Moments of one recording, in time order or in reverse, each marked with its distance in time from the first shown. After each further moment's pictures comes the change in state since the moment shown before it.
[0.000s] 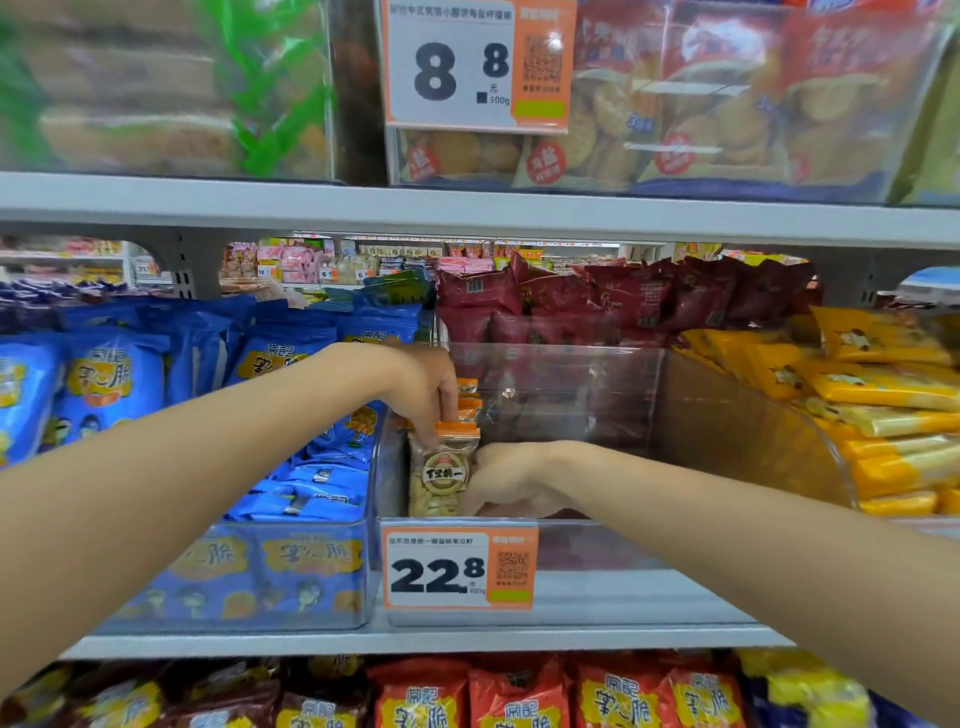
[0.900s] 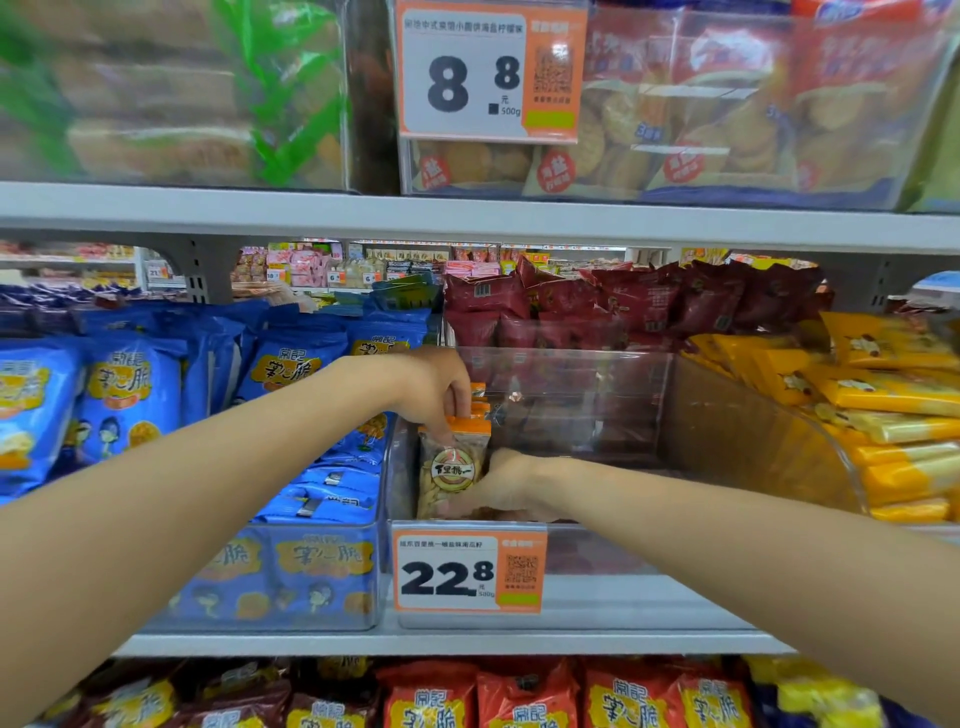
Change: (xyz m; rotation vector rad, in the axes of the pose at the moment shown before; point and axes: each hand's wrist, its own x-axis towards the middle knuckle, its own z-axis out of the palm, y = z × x) left_hand 0.001 -0.002 0.004 -0.066 0.084 0.023; right_hand 0.000 0.000 0.010 -0.033 0.209 -0.048
